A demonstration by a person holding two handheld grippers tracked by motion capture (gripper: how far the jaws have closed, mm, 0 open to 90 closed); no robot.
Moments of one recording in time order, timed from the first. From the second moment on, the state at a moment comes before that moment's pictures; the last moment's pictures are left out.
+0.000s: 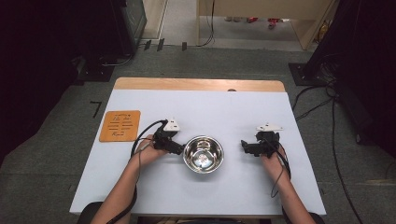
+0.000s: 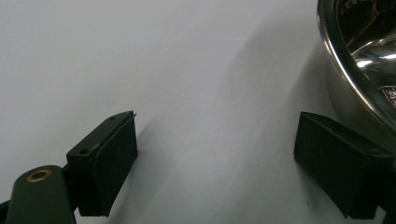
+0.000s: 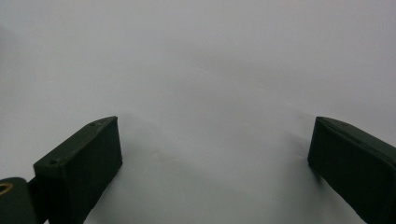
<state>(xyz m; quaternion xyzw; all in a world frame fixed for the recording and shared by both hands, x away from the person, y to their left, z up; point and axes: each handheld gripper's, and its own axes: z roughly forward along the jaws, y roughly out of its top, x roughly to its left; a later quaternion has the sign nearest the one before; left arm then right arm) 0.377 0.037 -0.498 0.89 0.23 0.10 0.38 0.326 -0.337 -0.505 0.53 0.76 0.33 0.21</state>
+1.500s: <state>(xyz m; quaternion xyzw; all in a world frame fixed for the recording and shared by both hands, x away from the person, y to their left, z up) 0.380 0.035 -0.496 0.90 0.23 0.09 0.37 0.326 -0.337 -0.505 0.53 0.75 0.33 0.21</state>
